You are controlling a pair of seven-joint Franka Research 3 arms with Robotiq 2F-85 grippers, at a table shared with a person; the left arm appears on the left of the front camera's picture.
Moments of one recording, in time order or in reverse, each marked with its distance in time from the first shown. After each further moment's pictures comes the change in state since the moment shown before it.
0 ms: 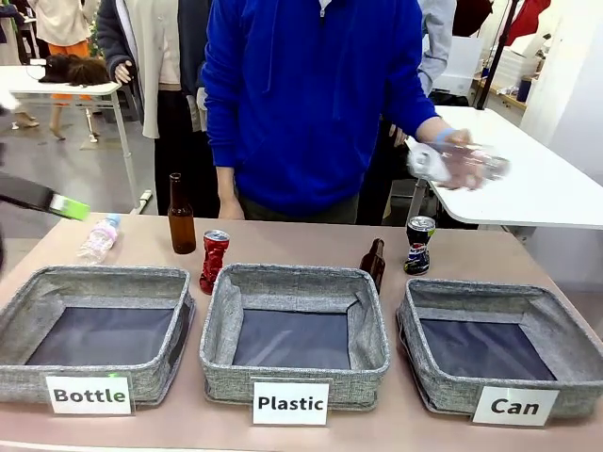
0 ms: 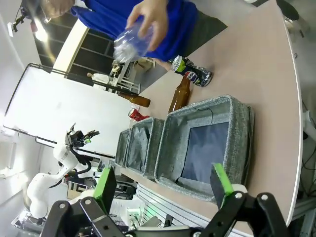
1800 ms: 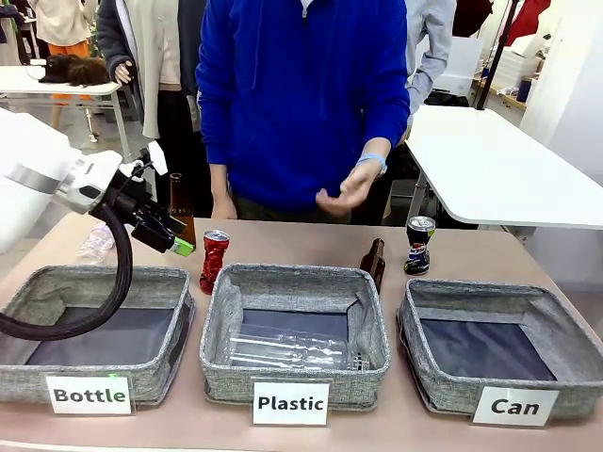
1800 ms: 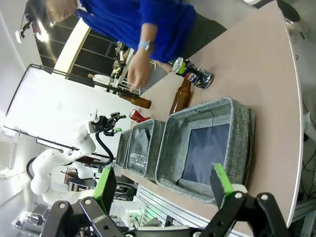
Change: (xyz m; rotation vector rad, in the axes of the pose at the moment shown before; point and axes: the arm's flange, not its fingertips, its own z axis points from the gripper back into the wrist) left arm 0.034 0.074 -0.173 -0.068 0.097 -0.415; right arm 0.001 0.000 0.000 0.005 -0.007 0.002
